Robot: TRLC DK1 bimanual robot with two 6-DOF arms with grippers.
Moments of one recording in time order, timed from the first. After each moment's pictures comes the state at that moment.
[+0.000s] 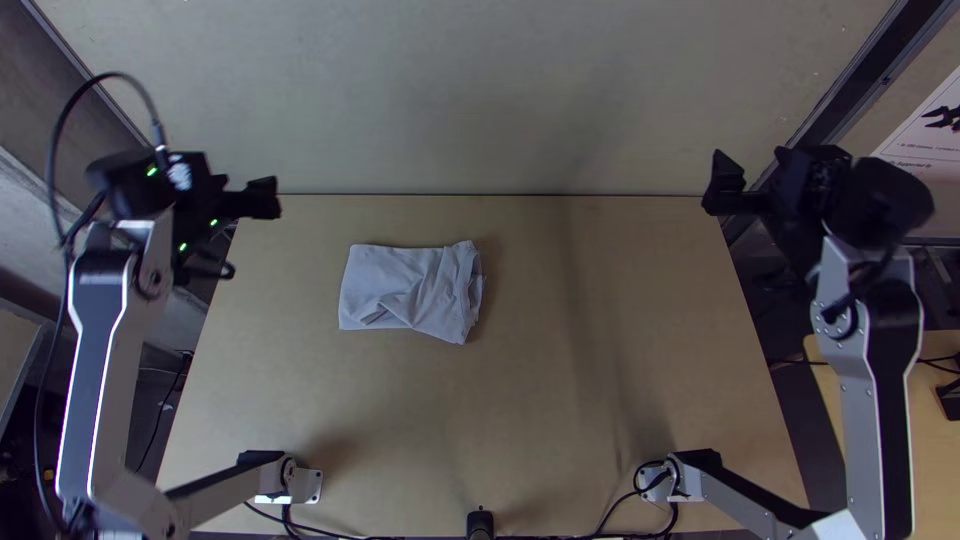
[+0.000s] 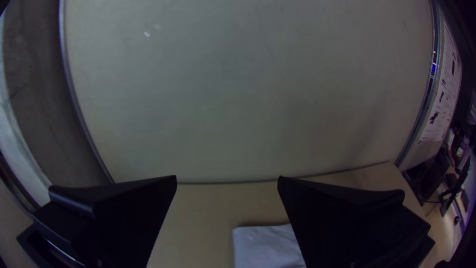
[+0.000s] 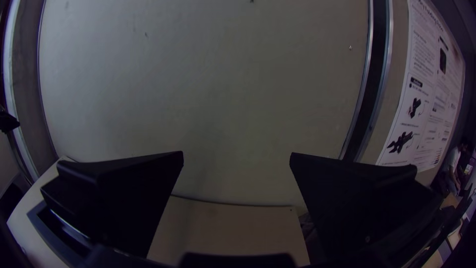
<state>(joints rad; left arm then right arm) 0.03 1.16 1.58 -0.67 0.01 0.04 0.12 1.14 1.61 -0.58 0.09 -0.08</state>
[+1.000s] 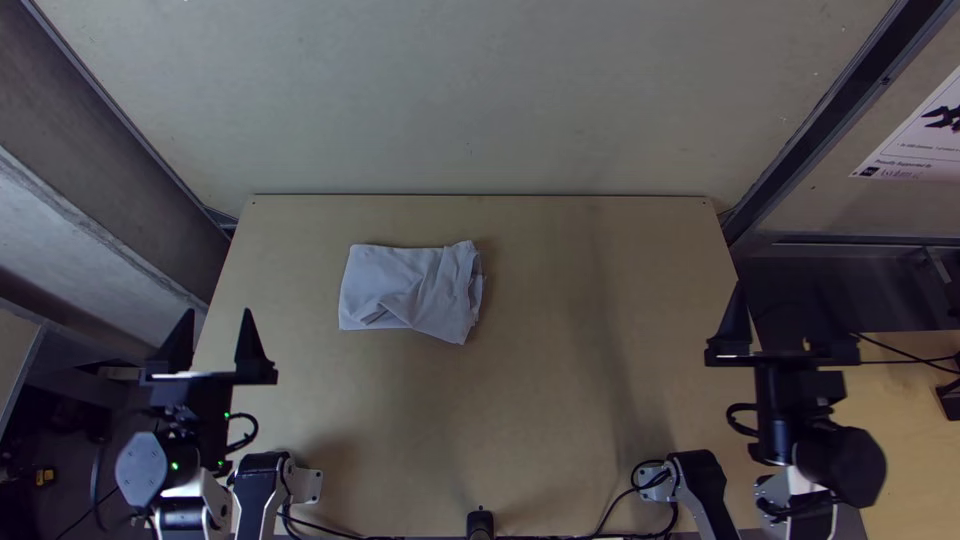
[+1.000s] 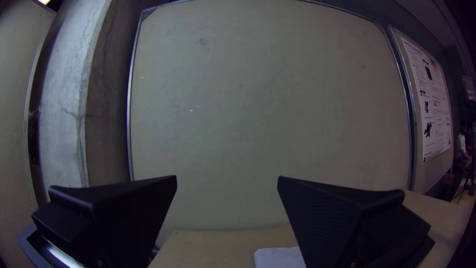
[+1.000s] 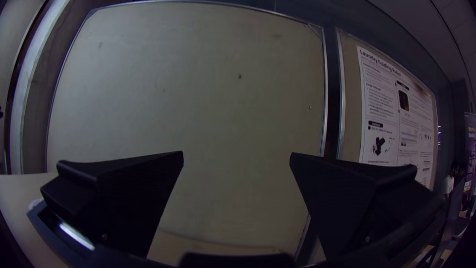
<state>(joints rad) 0.10 0.07 0.49 -0.14 0.02 0.07 0.12 0.25 0.63 0.02 0.09 -0.19</state>
